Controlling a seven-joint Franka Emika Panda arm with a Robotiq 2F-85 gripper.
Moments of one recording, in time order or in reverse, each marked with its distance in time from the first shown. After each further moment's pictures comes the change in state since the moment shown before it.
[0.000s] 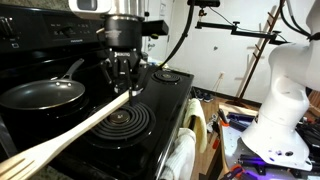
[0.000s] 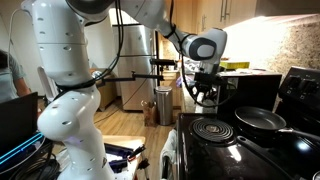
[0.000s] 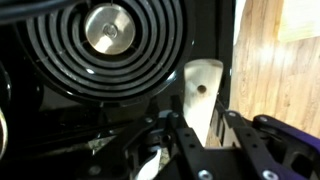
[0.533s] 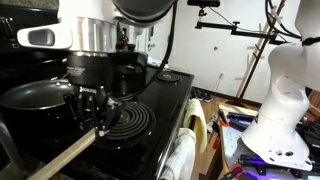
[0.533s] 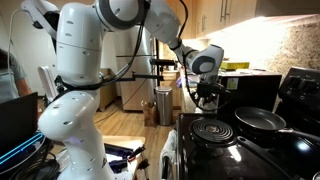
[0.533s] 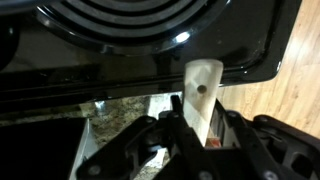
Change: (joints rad) arm 0.016 0.222 0.088 0.110 0.008 0.184 0.000
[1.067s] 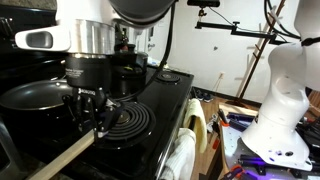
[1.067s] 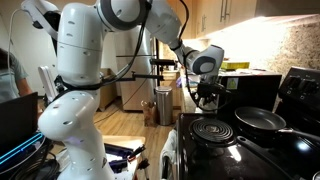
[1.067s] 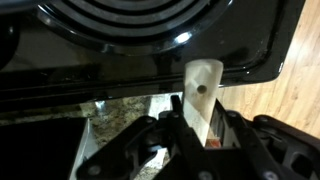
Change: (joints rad) arm -0.003 0.010 0.005 0.009 -0.010 0.000 0.000
